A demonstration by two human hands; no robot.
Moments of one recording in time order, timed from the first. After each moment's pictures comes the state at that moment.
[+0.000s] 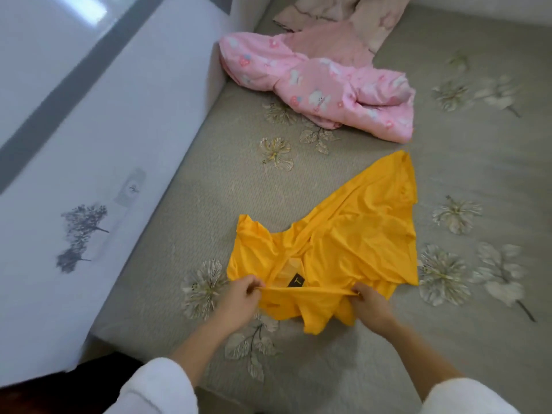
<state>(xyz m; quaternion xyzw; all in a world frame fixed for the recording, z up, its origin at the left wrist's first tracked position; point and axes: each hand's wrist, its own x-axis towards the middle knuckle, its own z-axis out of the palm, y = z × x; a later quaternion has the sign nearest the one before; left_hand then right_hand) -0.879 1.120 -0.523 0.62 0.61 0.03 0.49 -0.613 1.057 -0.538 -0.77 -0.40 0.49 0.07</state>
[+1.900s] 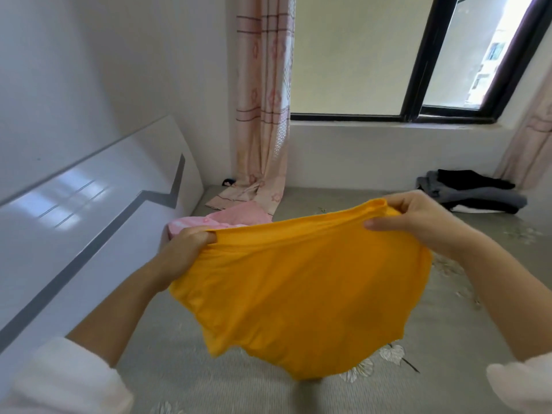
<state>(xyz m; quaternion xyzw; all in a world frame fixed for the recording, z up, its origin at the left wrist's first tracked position) -0.804 1.183 -0.154 0.73 0.45 0.24 0.45 -0.471 0.995 -0.083 -0.65 -0.57 0.29 0.40</state>
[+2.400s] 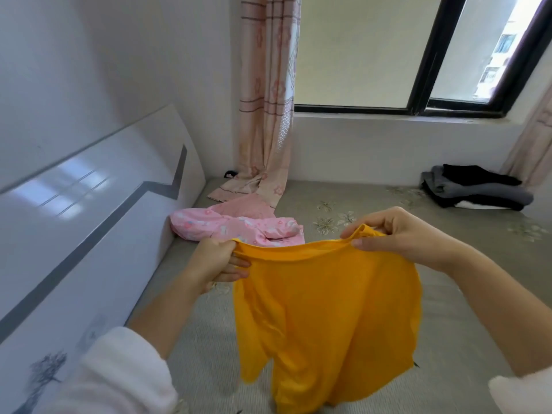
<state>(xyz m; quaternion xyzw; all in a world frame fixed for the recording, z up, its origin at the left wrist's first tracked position) -0.764 1.168 -0.188 0.58 0.53 0.24 0.57 -0.497 0.997 -0.097 -0.61 -0.62 0.37 0.33</state>
